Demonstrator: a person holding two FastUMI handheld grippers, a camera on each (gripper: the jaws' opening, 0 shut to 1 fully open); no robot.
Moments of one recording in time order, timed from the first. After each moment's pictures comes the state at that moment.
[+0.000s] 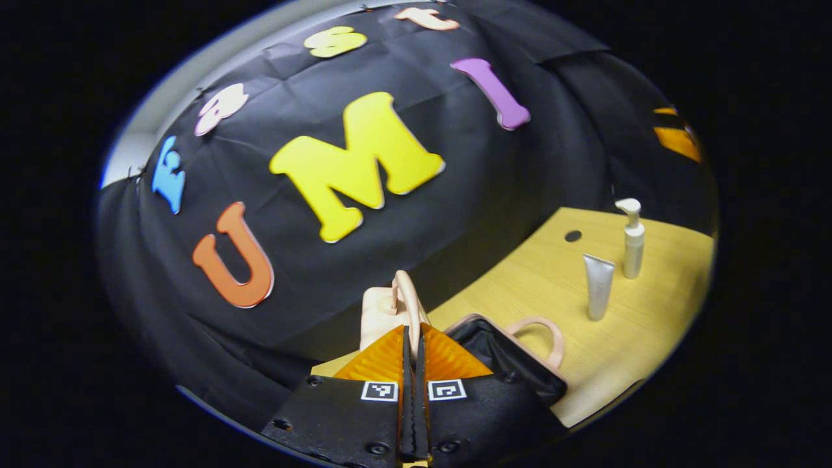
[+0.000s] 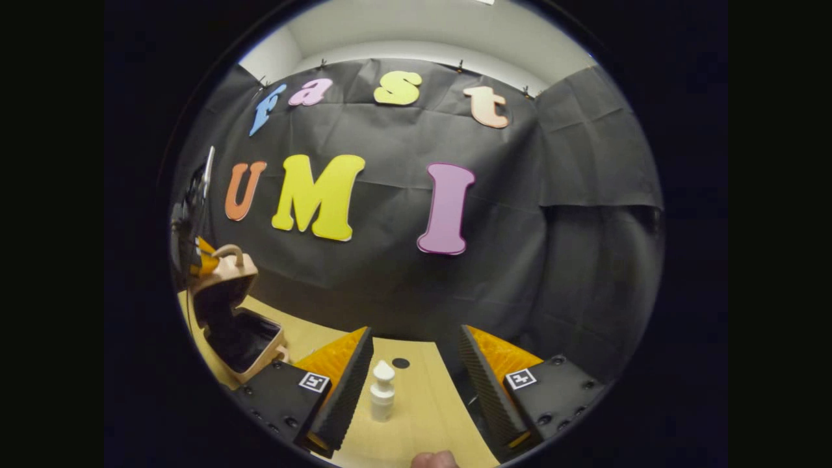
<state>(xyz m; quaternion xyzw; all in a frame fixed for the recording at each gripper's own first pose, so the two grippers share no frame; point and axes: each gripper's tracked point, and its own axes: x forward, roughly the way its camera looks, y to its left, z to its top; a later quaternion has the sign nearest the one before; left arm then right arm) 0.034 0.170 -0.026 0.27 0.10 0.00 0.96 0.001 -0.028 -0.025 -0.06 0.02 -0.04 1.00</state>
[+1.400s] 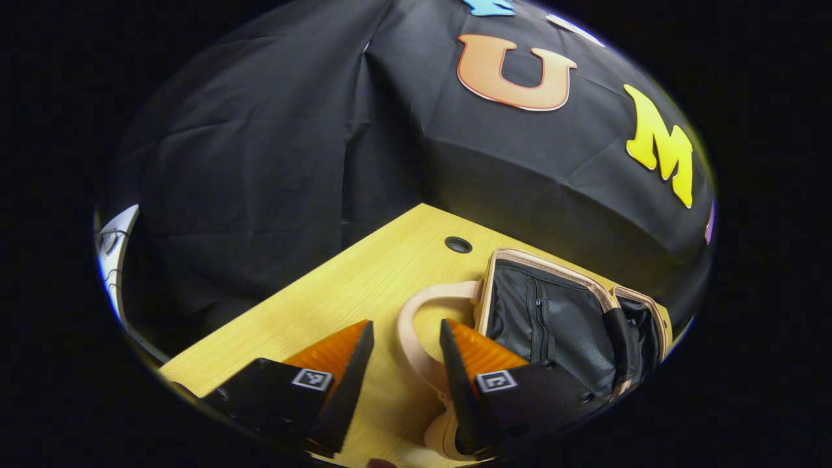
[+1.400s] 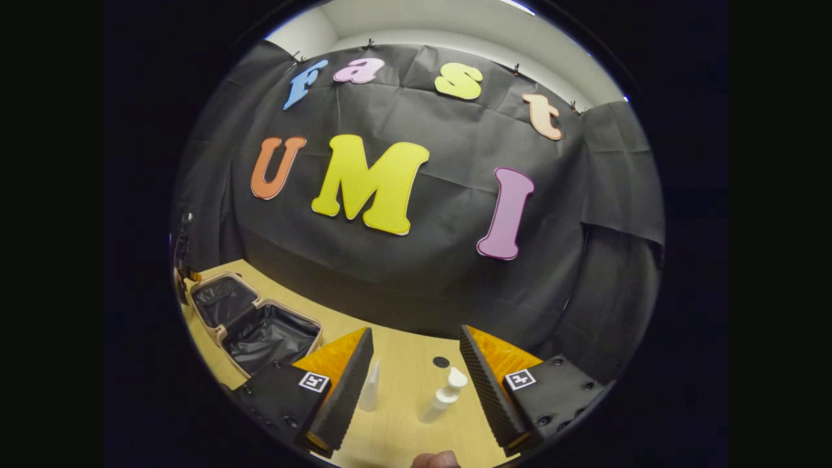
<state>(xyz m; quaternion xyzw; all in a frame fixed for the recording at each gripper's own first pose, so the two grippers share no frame) -0.005 0.522 -0.242 -0.15 0.21 0.22 0.94 0.017 0.094 -0.034 -0.10 0.07 0.01 0.99</state>
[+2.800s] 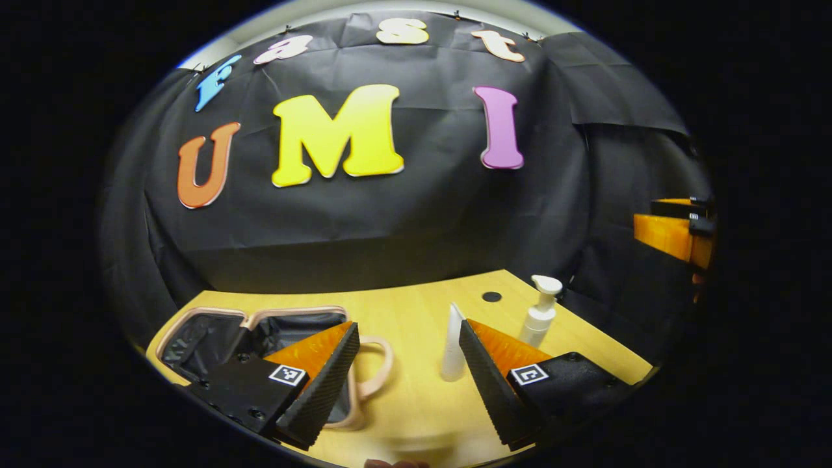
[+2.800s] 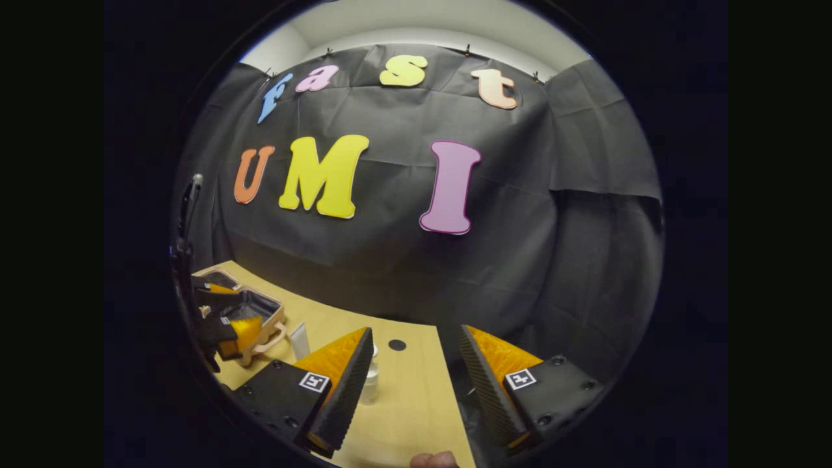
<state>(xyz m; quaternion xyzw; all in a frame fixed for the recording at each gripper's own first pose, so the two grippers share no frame) 0.026 -0.072 -0.147 0.03 0.13 -0.07 0.99 0.003 -0.099 -0.064 -0.07 0.08 -0.01 0.99</state>
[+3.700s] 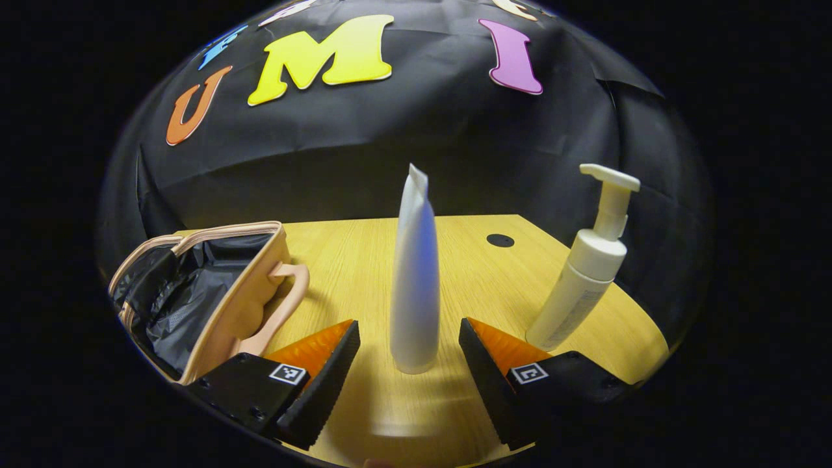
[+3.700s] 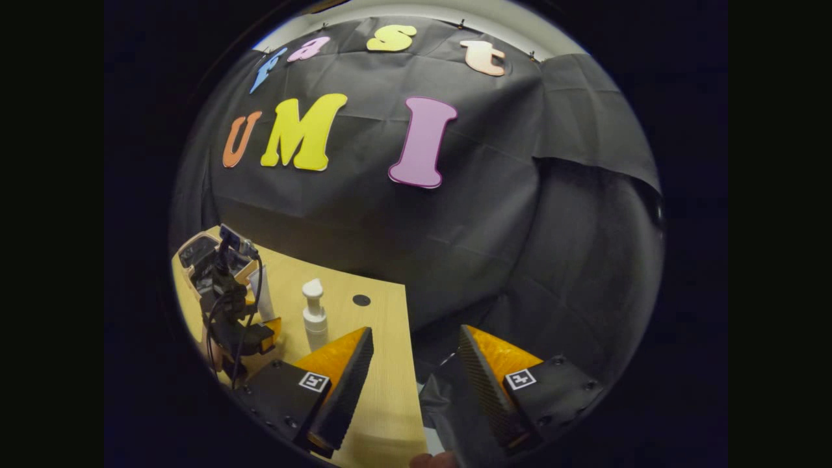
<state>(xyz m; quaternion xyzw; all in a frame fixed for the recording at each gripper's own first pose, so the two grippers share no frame) 0.097 -0.110 -0.299 0.00 0.23 -0.04 0.97 -0.011 -0.171 -0.118 -0.09 0.16 -0.05 0.98</state>
